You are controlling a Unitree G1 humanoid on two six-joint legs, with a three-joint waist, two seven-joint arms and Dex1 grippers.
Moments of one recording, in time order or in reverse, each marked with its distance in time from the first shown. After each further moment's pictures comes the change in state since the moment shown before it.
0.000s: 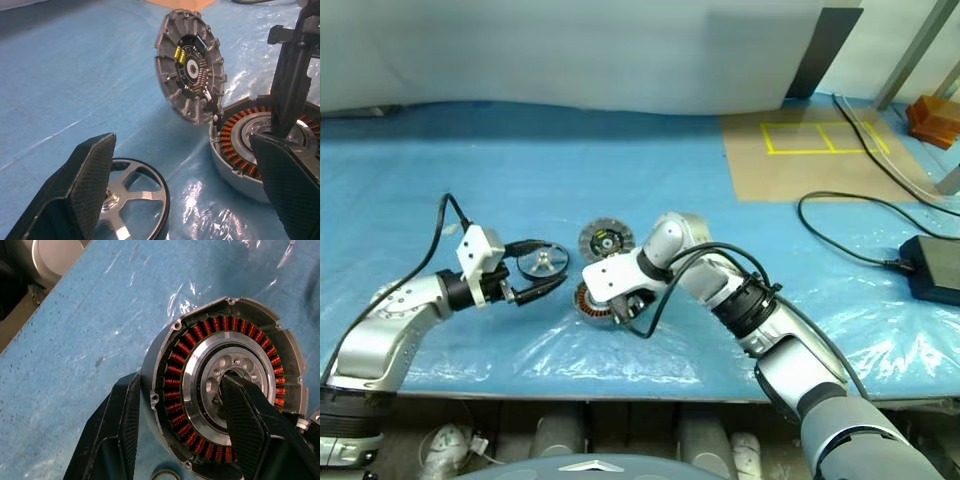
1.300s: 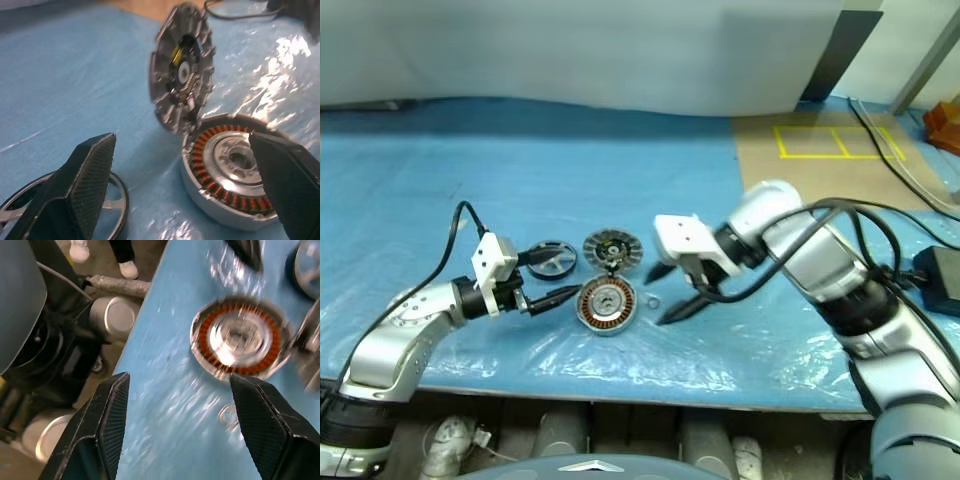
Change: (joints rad) left arm 0.065 -0.054 -0.034 -0.133 -0.060 0.024 0.000; right arm 0.155 -0.518 -0.245 -0.375 0.599 0.373 -0.014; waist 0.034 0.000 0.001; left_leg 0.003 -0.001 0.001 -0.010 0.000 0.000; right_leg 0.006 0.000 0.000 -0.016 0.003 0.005
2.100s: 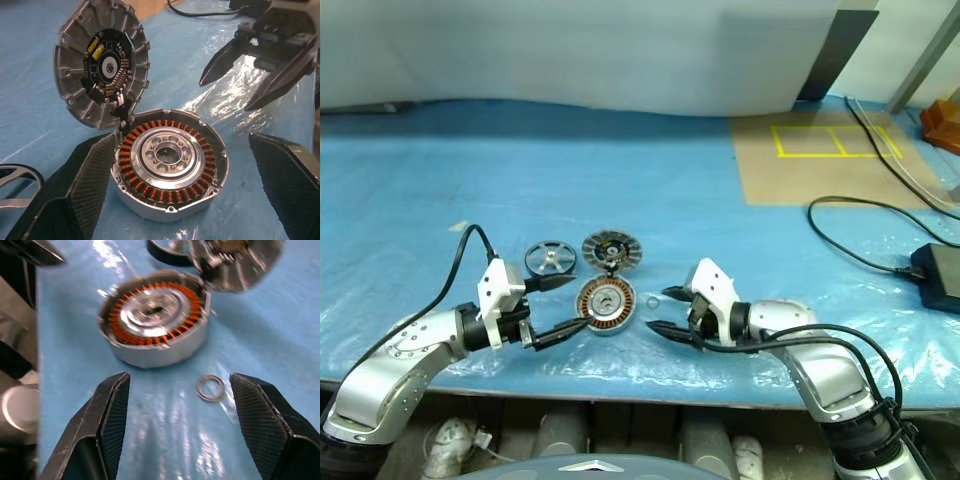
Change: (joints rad) left arm 0.122 0.038 -0.037 -0.170 -0.031 0.072 0.058; right arm 0.544 0.248 -0.204 -0.065 0.037 -0.067 -0.646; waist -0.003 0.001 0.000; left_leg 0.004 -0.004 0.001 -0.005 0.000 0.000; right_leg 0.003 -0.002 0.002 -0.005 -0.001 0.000
